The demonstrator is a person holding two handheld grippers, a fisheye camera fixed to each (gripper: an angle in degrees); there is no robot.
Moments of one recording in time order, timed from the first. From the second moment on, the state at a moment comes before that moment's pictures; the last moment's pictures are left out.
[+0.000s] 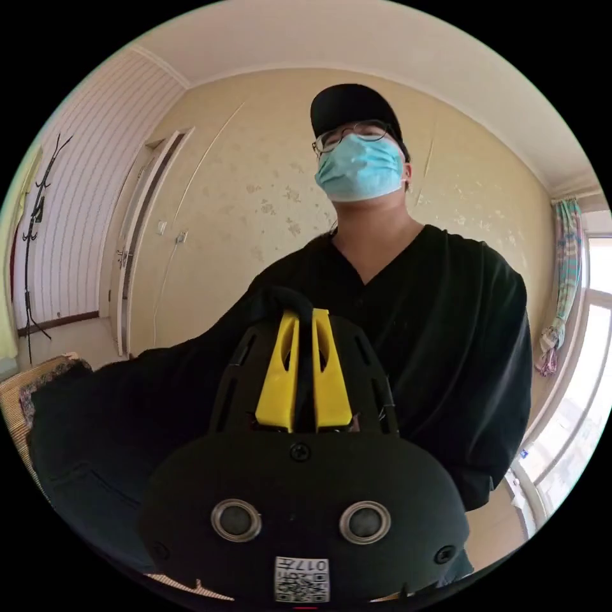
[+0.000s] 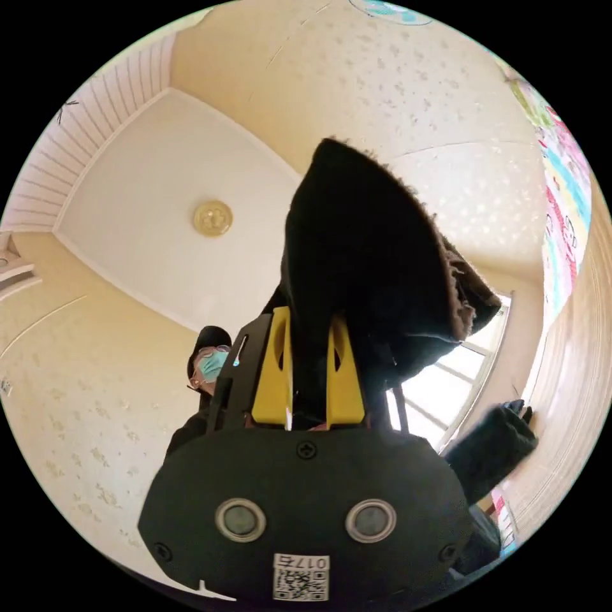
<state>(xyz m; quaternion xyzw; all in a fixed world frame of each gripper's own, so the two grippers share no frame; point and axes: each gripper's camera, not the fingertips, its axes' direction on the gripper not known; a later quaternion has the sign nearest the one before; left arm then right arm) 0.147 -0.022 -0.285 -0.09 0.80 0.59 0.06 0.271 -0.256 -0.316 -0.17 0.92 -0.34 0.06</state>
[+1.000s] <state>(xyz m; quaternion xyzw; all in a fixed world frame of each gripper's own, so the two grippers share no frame) -0.071 -0.008 -0.292 0.10 0.82 0.18 0.53 0.331 -0.486 -0.765 -0.29 0.94 0.16 -0.03</state>
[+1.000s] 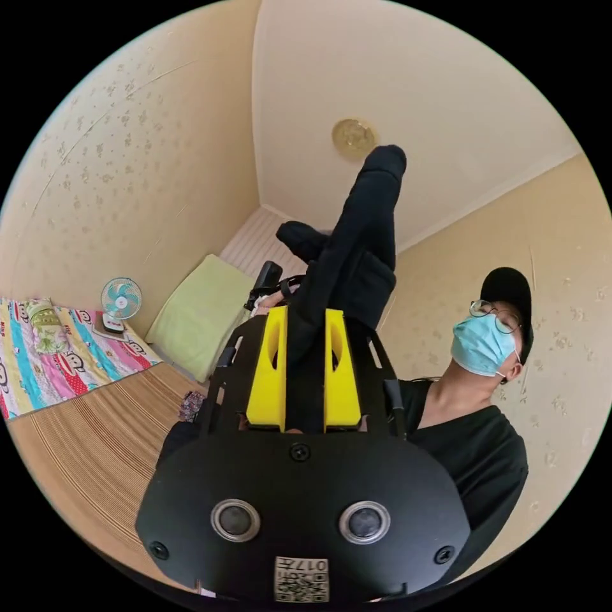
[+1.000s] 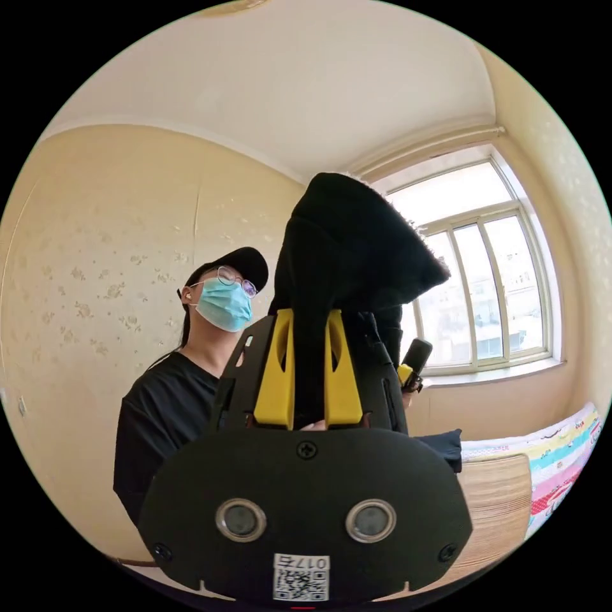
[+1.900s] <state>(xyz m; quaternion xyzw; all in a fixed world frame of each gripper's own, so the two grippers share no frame) -0.025 0.175 -0.456 0.24 0.68 0.14 0.68 0.196 -0.442 -0.710 -0.21 0.96 -0.09 0.14</state>
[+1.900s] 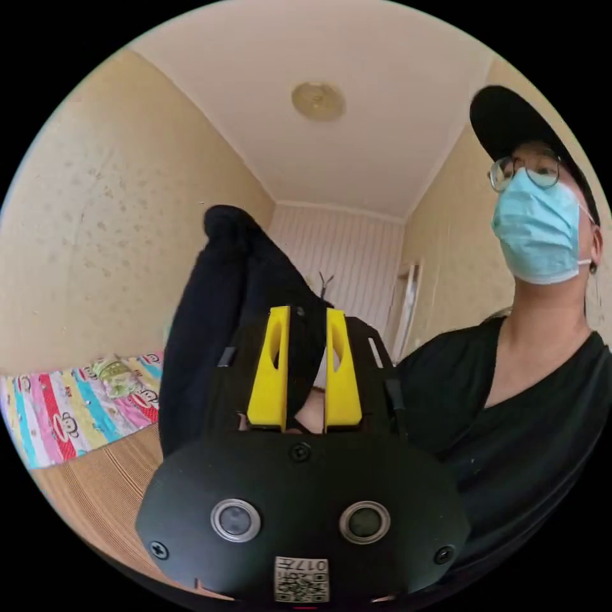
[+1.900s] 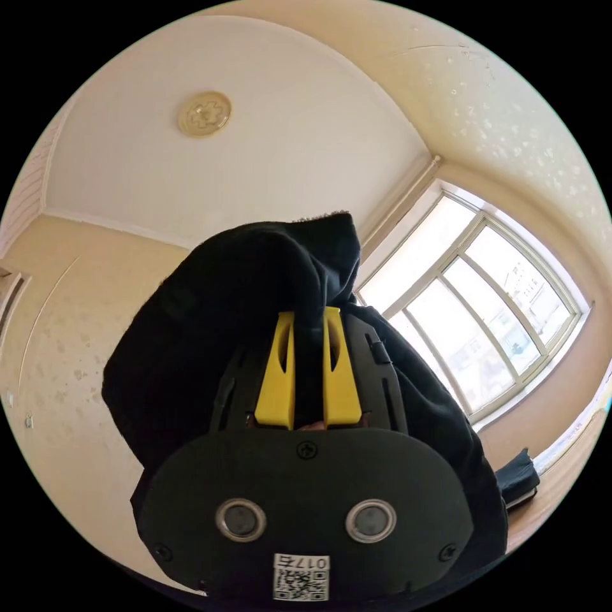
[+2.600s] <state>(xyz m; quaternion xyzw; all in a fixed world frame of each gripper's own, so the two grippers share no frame) 0.027 0.109 -0.521 0.29 0.69 0.13 0.64 0.225 -0.352 -0.629 -0.10 0.95 -0.17 -0.23</state>
